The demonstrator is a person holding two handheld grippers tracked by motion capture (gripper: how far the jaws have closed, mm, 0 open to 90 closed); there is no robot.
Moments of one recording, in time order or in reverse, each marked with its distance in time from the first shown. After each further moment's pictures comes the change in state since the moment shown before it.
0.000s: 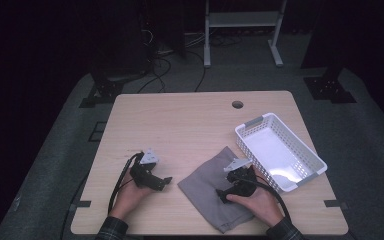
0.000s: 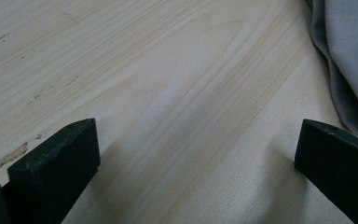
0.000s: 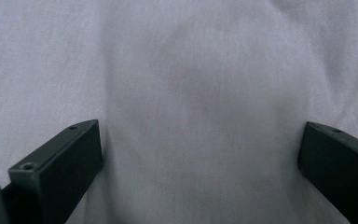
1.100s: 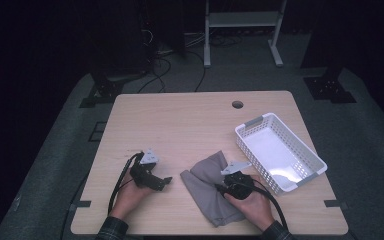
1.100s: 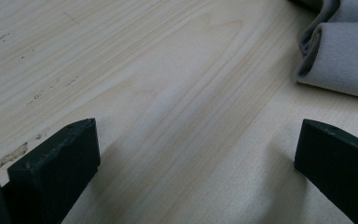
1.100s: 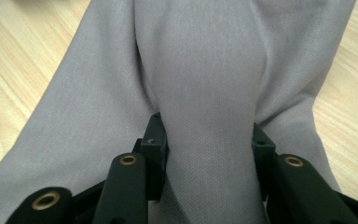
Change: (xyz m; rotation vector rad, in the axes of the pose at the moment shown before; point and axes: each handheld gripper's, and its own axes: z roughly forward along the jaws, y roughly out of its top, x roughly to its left) left arm 0.000 0.000 0.000 0.000 0.000 0.000; right arm 0.016 0.003 -0.007 -0.060 0.029 0.003
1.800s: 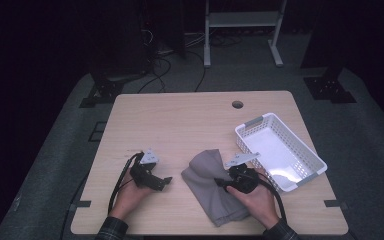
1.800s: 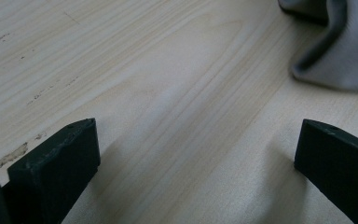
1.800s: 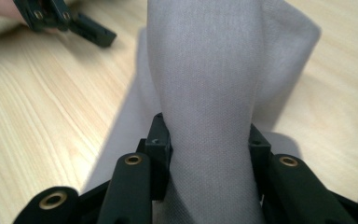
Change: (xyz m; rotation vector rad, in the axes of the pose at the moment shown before) left arm 0.000 0.000 0.000 0.002 -0.001 0.001; right arm -0.006 0.023 -0.036 -0.066 0.092 0.044
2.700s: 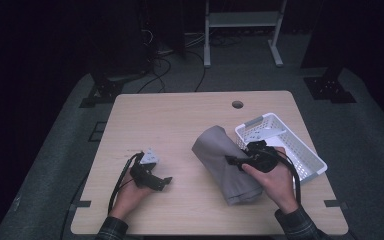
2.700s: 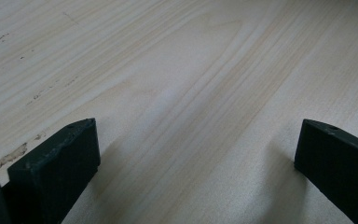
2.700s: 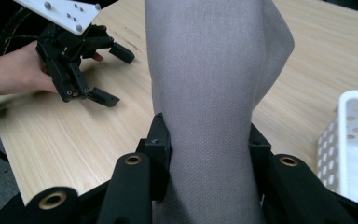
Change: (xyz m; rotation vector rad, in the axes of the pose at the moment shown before) left arm 0.000 0.000 0.000 -0.003 0.000 0.000; right arm -0.024 0.045 -0.066 -0.113 0.009 0.009
